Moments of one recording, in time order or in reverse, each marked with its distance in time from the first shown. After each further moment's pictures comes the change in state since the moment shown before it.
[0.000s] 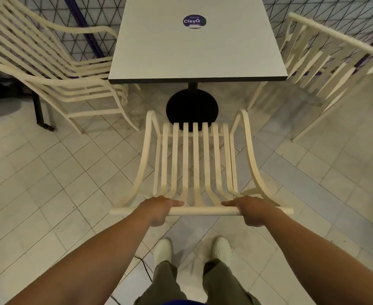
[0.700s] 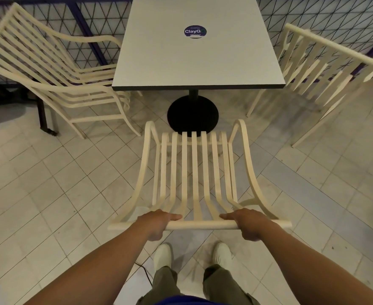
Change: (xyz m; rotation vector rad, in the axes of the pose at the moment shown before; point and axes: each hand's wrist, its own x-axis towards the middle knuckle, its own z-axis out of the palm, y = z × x) left_hand -0.017 -0.001 0.022 -0.029 -0.061 -0.035; right_hand -0.003 -0.007 0.029 -0.049 -0.001 -0.009
